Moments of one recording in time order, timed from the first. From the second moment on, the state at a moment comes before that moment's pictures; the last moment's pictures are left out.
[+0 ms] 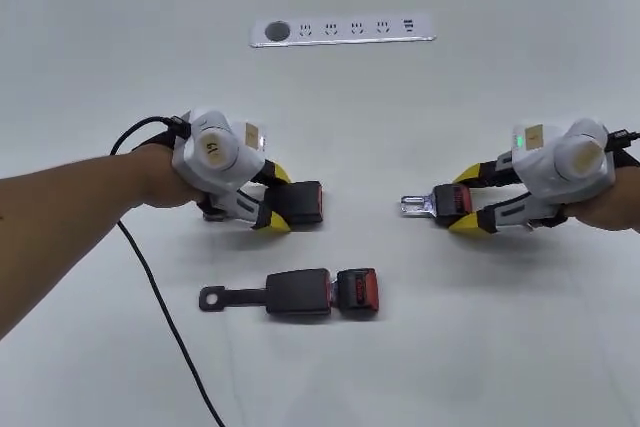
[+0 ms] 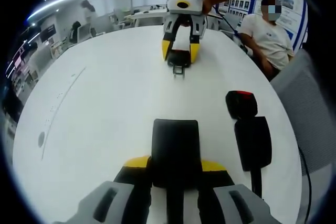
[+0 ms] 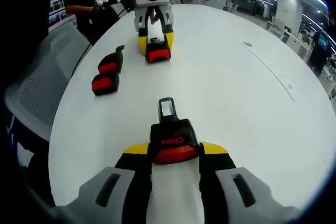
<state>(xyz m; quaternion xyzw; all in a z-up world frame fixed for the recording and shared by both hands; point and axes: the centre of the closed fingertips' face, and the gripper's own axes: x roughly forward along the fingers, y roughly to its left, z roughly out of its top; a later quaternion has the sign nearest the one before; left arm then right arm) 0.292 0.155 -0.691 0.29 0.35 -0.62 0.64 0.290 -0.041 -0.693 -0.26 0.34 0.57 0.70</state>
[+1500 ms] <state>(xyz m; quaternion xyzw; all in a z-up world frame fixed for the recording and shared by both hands) 0.315 0.162 -0.660 0.16 0.35 -0.51 0.77 0.315 -0.068 -0.665 -0.17 0.29 0.43 0.84</state>
